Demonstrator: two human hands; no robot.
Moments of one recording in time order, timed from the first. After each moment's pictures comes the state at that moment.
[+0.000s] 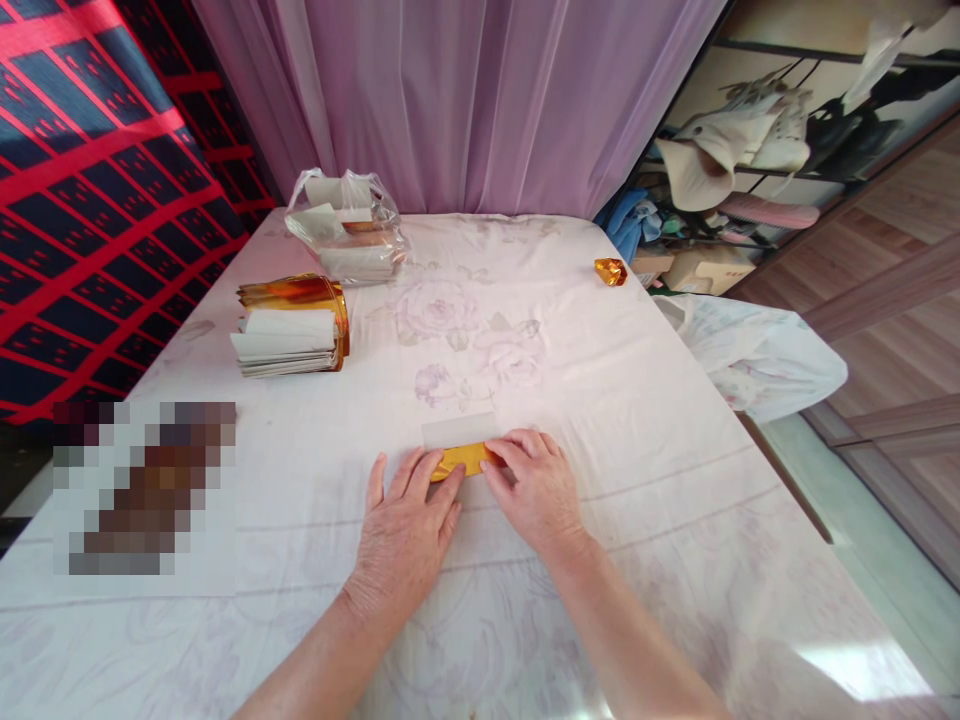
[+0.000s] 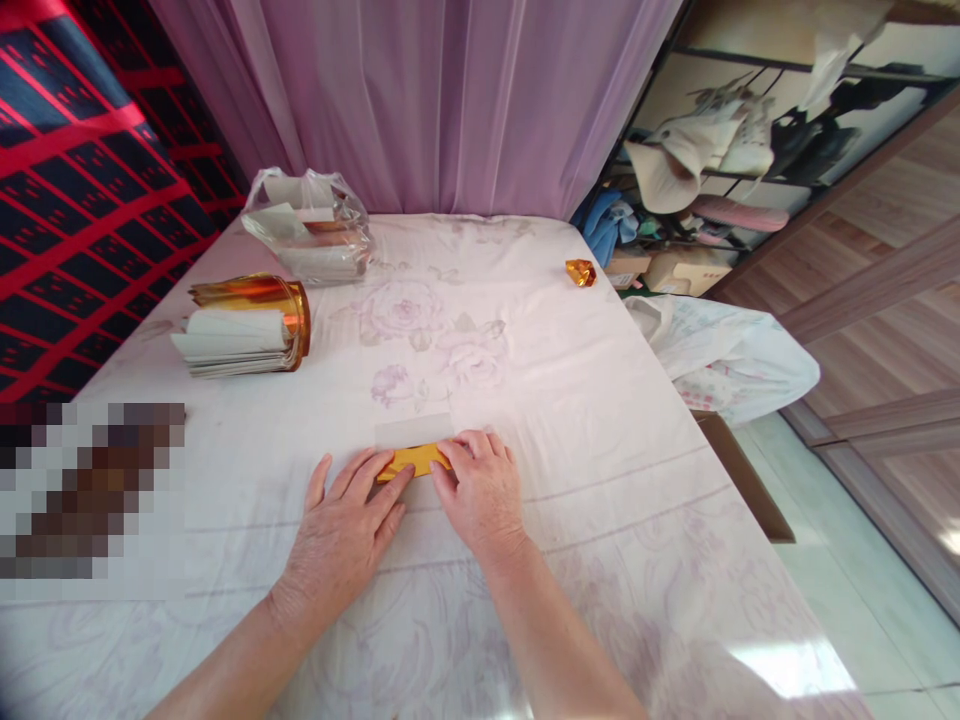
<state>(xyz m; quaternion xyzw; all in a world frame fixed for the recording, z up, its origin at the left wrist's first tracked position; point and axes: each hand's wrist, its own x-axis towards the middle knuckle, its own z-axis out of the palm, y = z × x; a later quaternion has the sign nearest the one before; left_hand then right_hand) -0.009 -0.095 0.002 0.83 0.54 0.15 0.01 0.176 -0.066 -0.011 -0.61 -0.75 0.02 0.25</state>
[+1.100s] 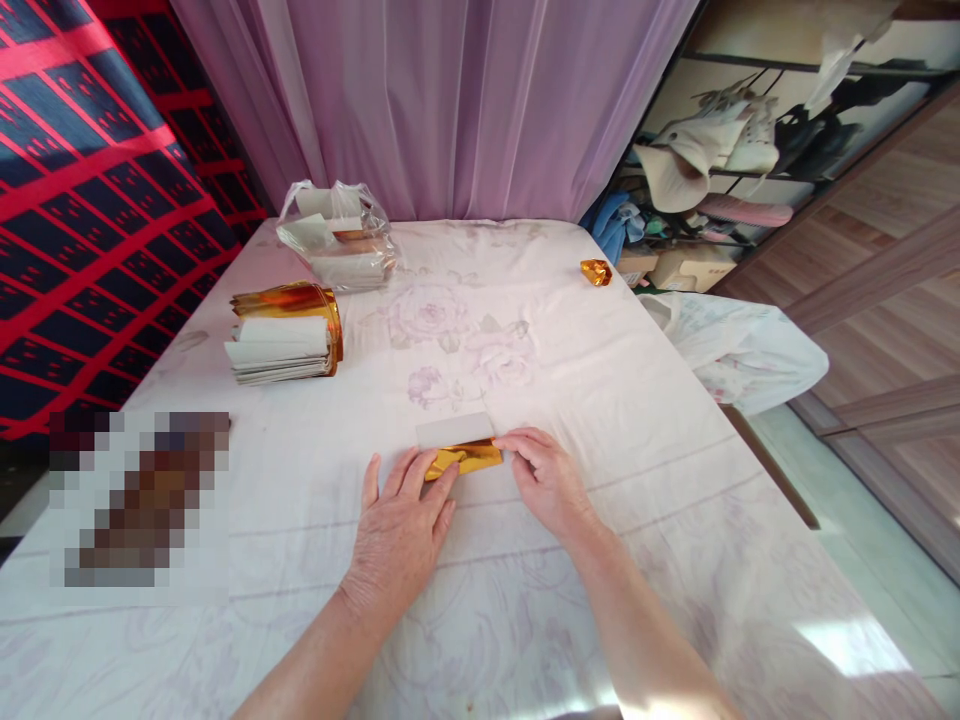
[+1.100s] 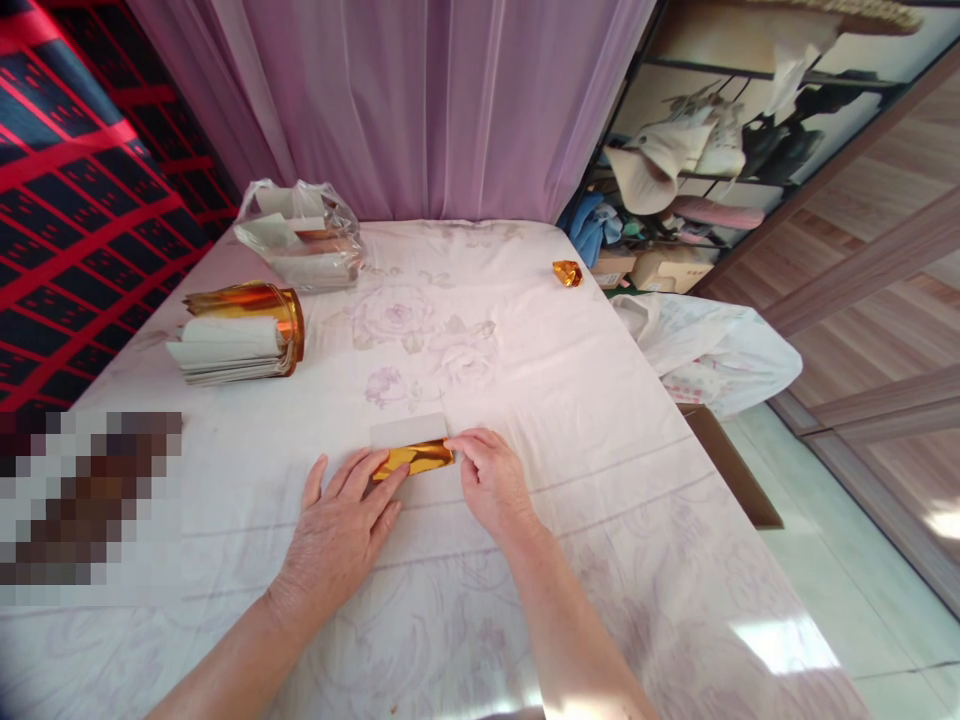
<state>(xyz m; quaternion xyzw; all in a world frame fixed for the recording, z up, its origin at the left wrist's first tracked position) -0.012 -0.092 0.003 0.84 0.52 0.15 0.00 0.205 -0.059 -0.019 -0.55 -0.73 0.16 0.38</state>
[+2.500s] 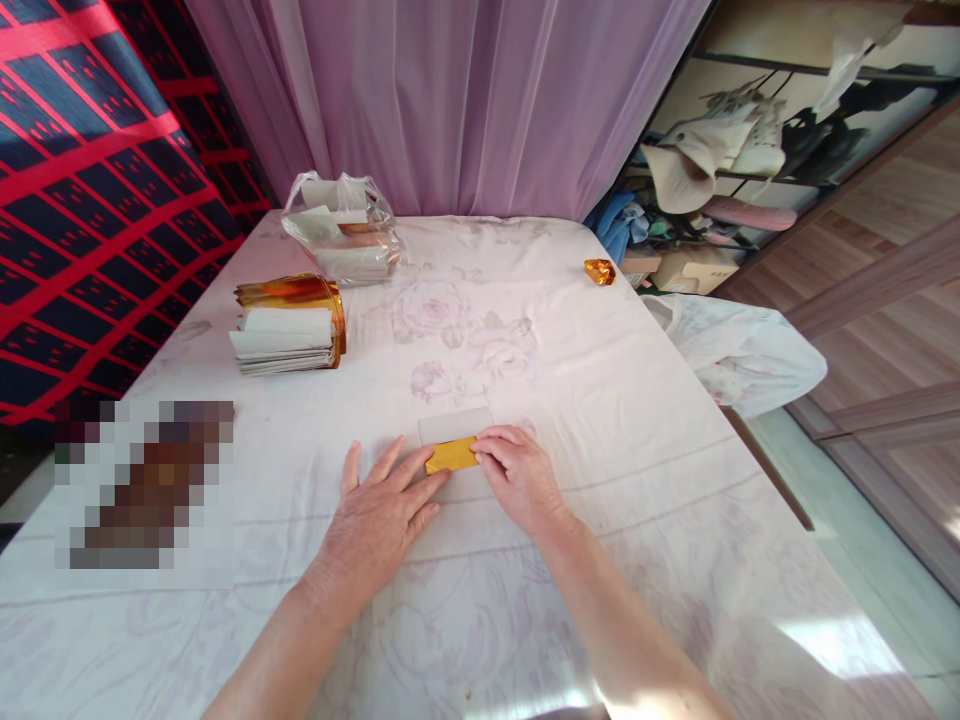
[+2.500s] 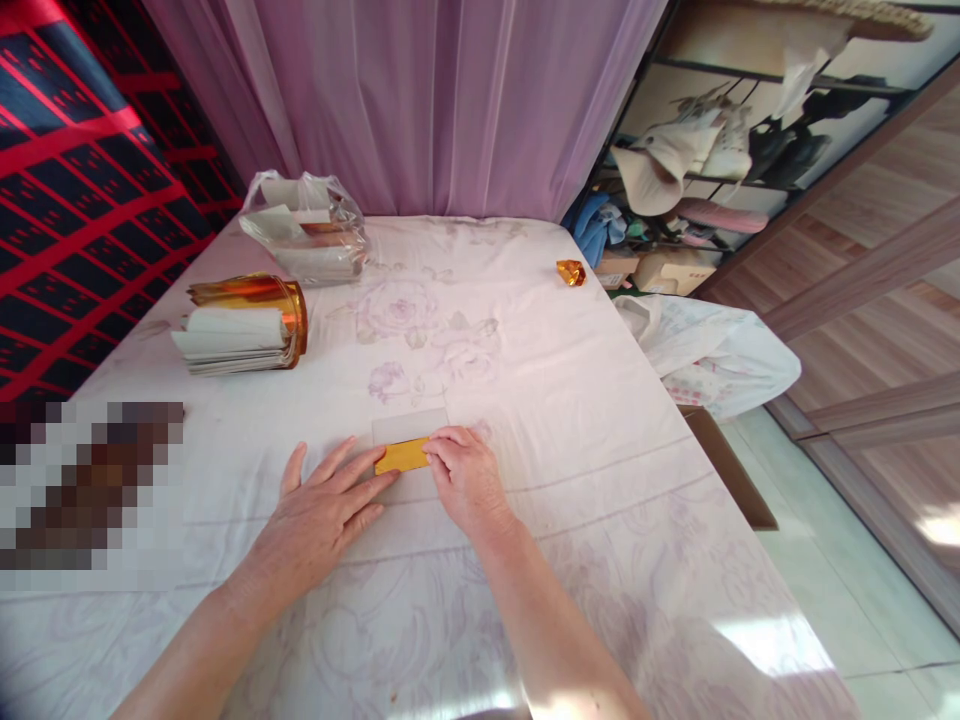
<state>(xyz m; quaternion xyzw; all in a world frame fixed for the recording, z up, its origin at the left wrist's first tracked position) -0.046 -0.085 -0.004 0.87 0.48 0.13 0.04 0.177 -0.056 -0.023 -0.52 -0.76 0.15 0.35</state>
